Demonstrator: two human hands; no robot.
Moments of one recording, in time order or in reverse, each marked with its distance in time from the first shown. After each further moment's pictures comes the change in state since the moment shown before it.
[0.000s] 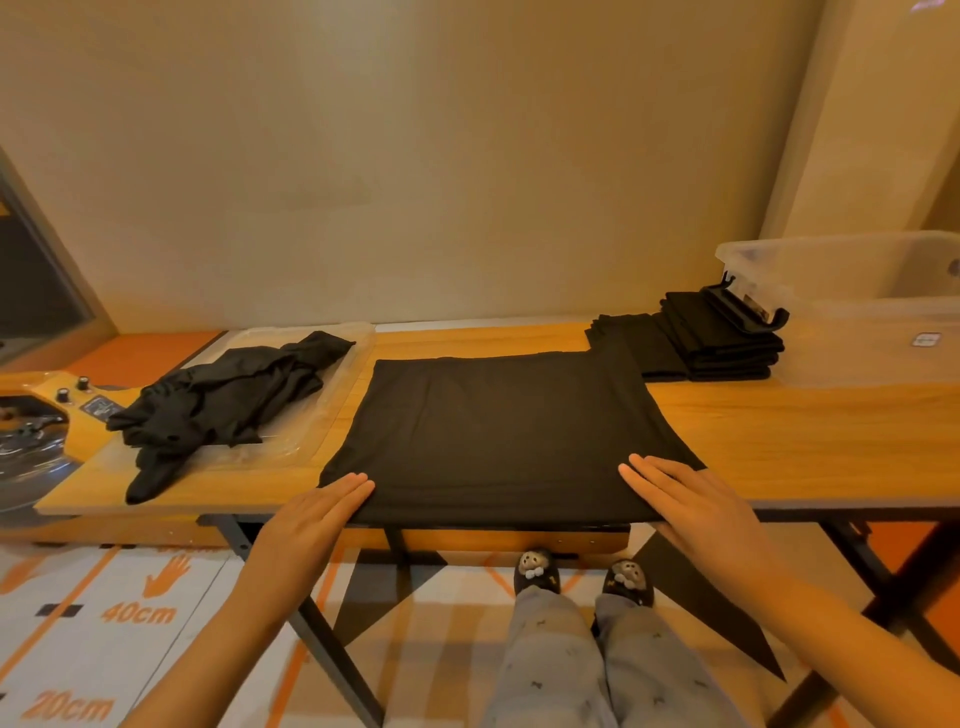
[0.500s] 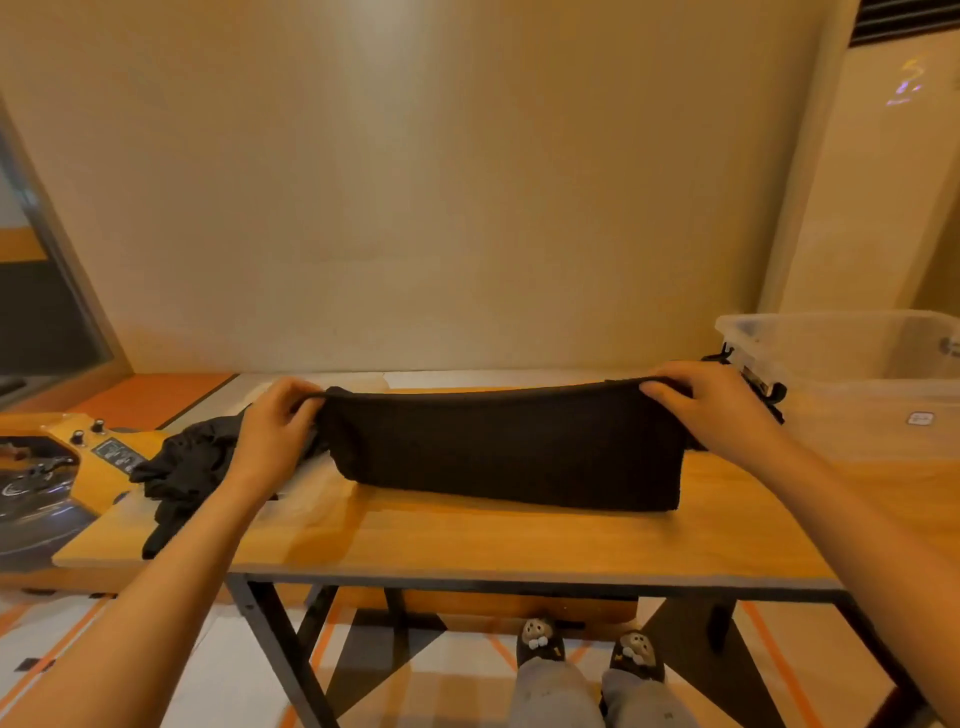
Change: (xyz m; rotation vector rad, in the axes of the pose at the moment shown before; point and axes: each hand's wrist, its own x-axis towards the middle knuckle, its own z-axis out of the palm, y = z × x) left_hand 0.120 -0.053 -0.084 -0.633 0.350 -0.407; right_hand 0.116 0.041 -0.125 0.629 0.140 0.269
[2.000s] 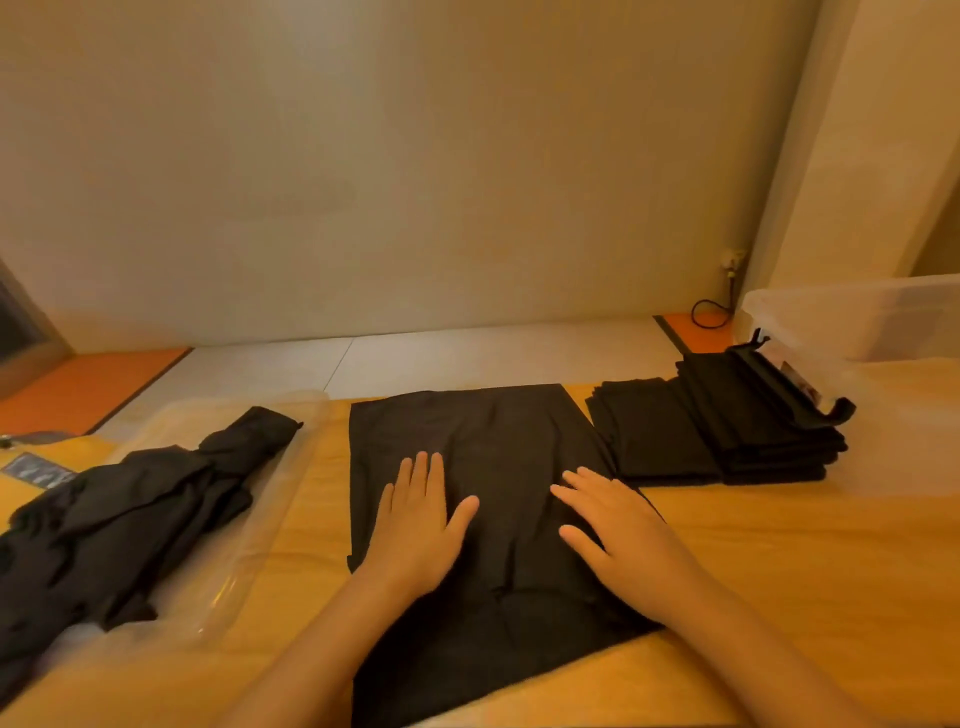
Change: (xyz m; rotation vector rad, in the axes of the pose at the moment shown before) left_hand 0.009 0.027 0.205 0.510 -0.718 -0.184; right_hand 0.026 0.046 0.127 -0.235 -0.439 0.098
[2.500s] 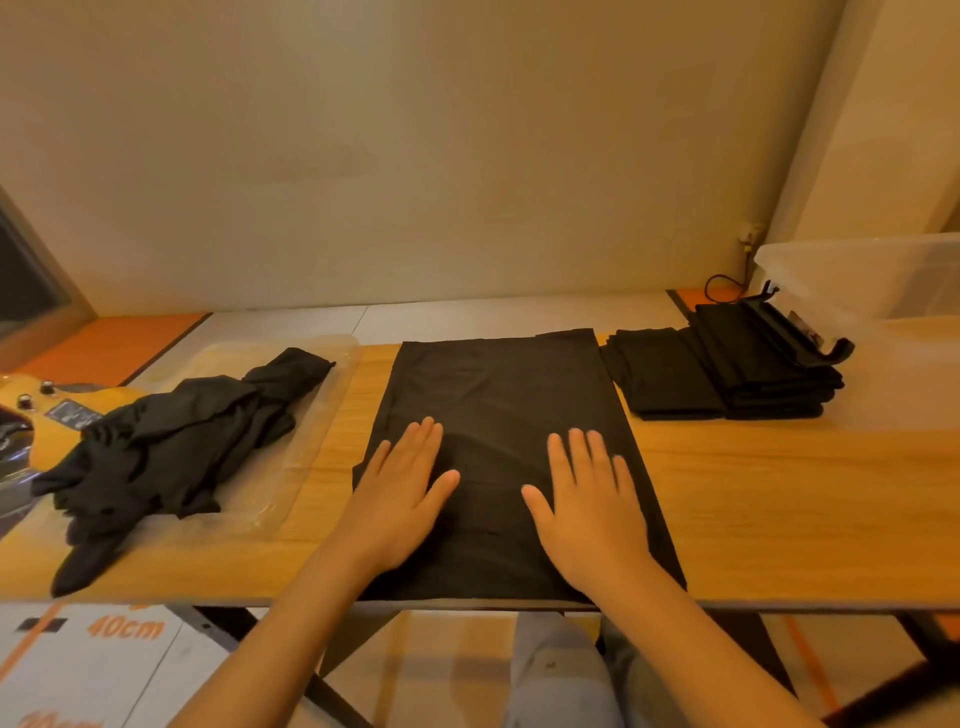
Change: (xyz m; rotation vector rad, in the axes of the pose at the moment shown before) left_hand -0.068 -0.047 -0.008 -0.003 0.061 0.192; right_hand -0.035 -0.077 0.040 -0.176 0.041 0.256
